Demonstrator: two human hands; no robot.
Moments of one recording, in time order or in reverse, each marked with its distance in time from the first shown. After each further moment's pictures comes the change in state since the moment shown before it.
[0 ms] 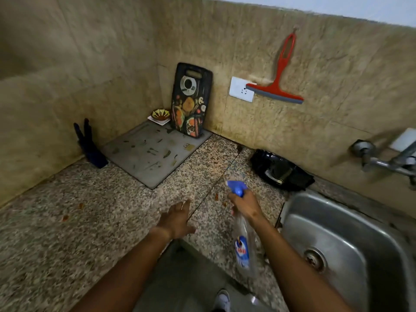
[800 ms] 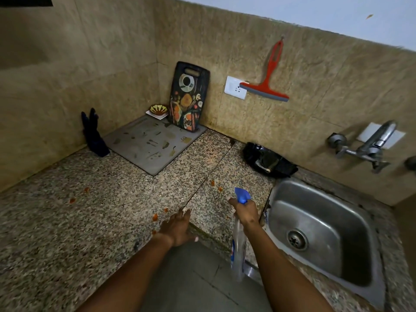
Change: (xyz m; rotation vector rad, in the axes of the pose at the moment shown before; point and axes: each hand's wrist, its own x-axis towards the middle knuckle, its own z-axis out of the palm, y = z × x) left_hand -0.101 -0.016 0.059 -0.035 -0.078 0.080; right_hand -0.107 0.047 0.026 0.076 0.248 0.167
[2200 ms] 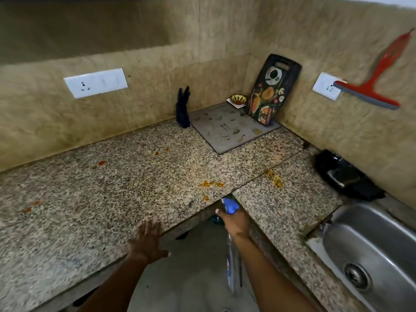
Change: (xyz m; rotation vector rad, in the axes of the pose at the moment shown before) left_hand -0.184 -0.117 0.132 -0.113 0.070 -0.709; right_hand -0.105 0.053 0.112 -0.239 -0.412 -0.115
